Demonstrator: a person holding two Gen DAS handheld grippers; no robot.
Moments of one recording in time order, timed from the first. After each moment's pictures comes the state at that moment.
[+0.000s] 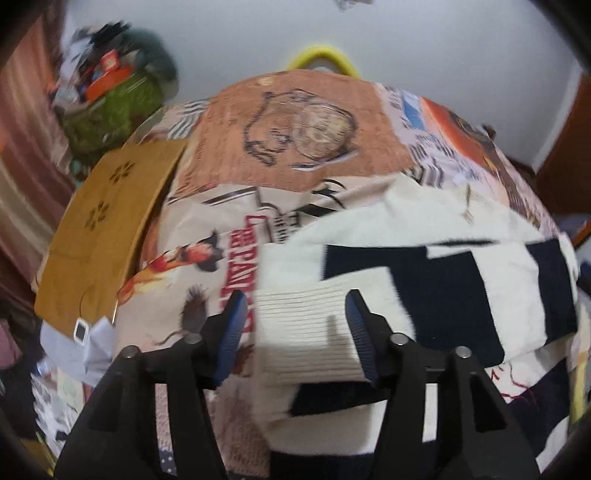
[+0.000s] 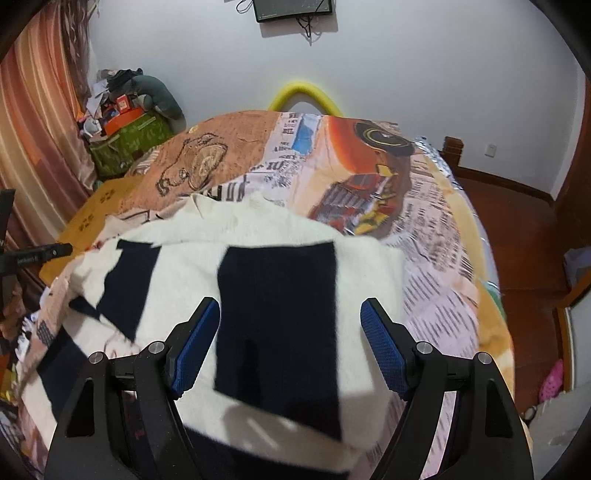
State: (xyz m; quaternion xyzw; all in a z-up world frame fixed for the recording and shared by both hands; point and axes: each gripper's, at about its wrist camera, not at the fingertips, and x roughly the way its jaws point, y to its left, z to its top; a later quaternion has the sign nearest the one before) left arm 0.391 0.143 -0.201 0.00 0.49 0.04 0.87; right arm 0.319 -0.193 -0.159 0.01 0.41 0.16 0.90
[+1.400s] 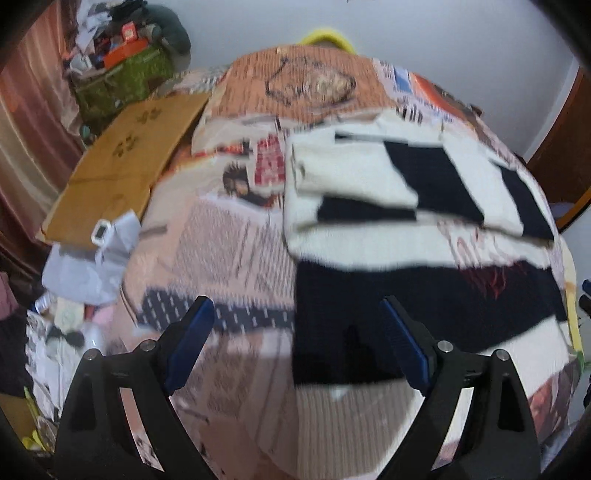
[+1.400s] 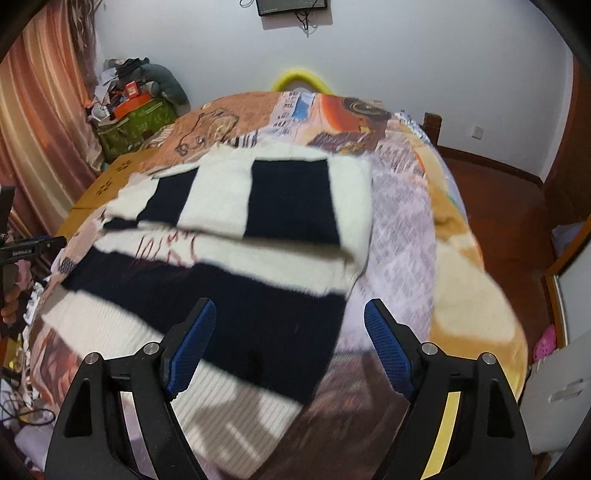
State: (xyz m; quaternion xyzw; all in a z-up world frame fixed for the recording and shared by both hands) left arm 0.227 0.165 -0.212 -0.04 0.51 0.04 0.86; right arm 0.161 -0.222 -0.171 0.00 0.44 0.15 0.88
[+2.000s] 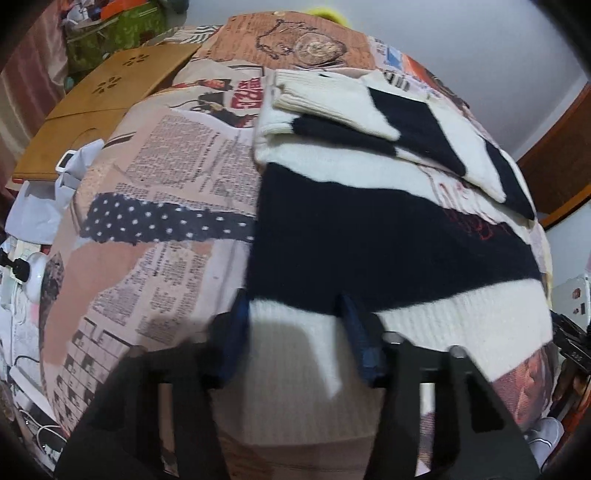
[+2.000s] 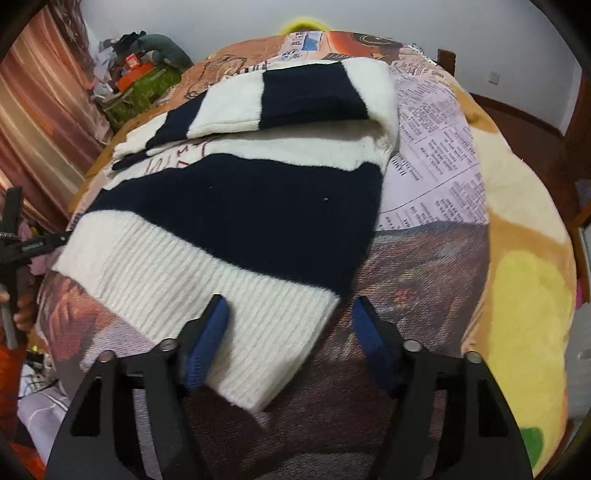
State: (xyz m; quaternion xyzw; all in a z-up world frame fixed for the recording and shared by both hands) left arm 0.192 0.153 -0.250 -0.12 0.54 0.00 0.84; right arm 0.141 -0.222 -0.222 0.04 0.51 0.18 0.84
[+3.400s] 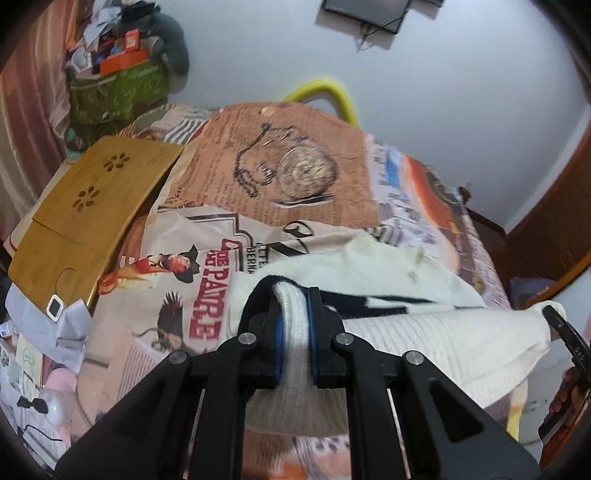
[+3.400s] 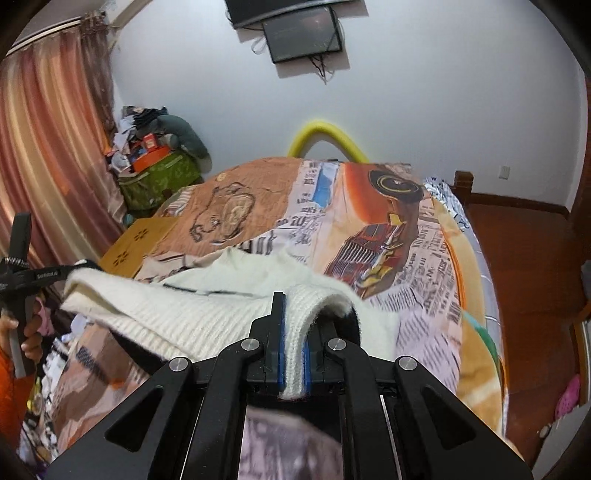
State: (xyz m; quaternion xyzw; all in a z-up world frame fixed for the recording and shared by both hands) left arm 0.391 0.163 -0.147 -0.14 0.44 0.03 0.89; right arm 0.313 -0.216 -0.109 0.05 0.36 0.19 0.91
